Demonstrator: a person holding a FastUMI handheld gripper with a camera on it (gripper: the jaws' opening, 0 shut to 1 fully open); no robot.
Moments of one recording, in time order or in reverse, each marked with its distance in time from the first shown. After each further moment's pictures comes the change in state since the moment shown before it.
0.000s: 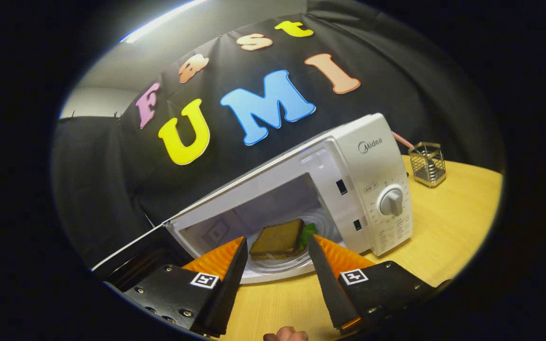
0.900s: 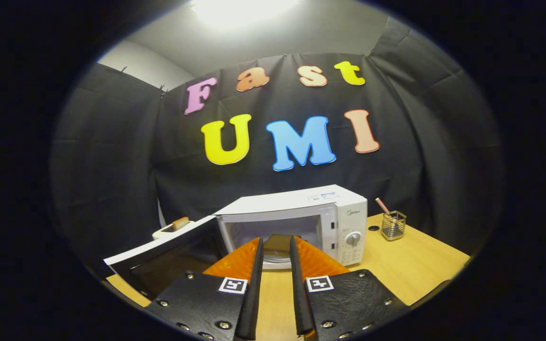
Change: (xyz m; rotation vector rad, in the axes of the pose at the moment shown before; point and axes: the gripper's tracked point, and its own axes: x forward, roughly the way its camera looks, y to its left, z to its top) arm -0.176 0.103 0.053 -0.251 -0.082 0.087
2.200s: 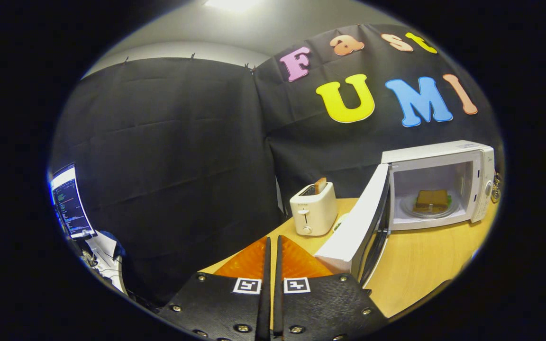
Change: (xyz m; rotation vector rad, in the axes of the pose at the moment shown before) arm -0.024 0.251 -0.099 0.002 0.199 0.519
